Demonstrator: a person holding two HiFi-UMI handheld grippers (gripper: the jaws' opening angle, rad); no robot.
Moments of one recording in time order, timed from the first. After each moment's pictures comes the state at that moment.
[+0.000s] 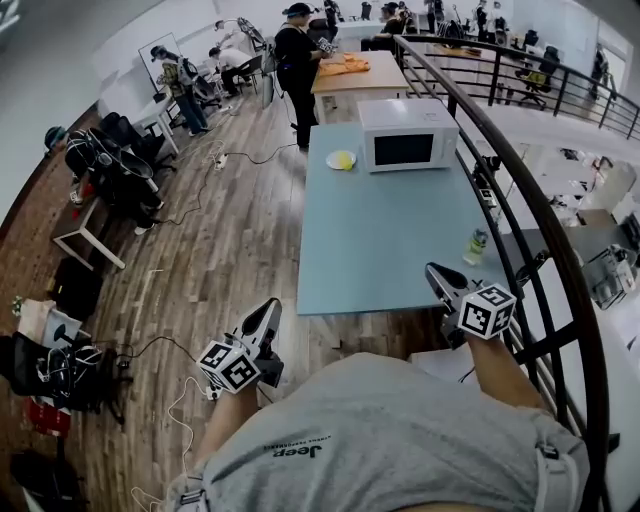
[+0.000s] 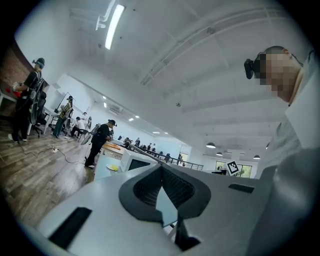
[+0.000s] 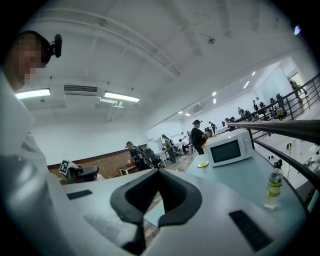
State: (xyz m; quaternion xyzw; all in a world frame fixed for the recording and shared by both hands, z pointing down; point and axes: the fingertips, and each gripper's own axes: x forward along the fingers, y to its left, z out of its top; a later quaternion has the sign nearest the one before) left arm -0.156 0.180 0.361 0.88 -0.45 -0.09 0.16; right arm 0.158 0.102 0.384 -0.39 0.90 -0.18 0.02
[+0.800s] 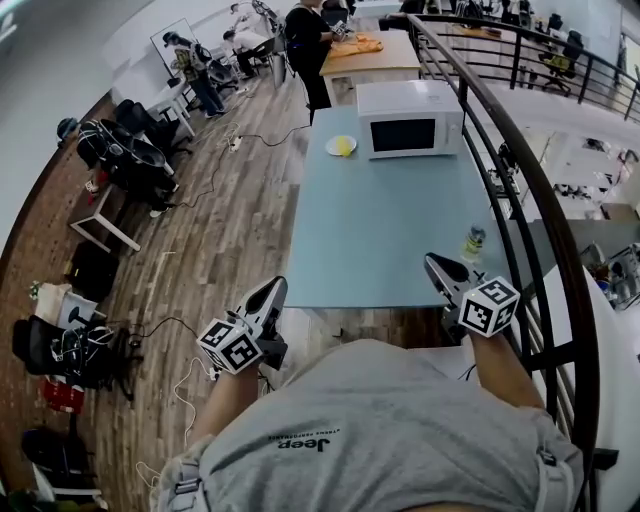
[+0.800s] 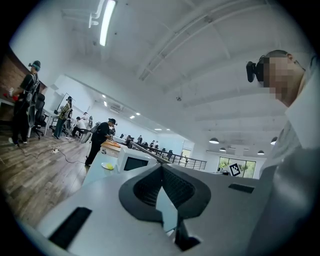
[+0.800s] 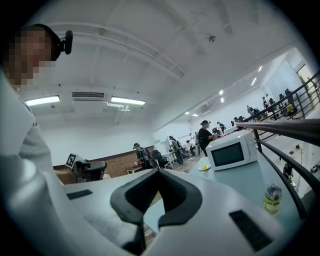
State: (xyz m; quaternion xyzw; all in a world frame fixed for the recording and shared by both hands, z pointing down) left arm -0.045 0.127 0.351 0.87 -0.46 -0.07 0.16; right arm 0.234 0.058 0.393 -0.33 0.93 -0.17 0.03
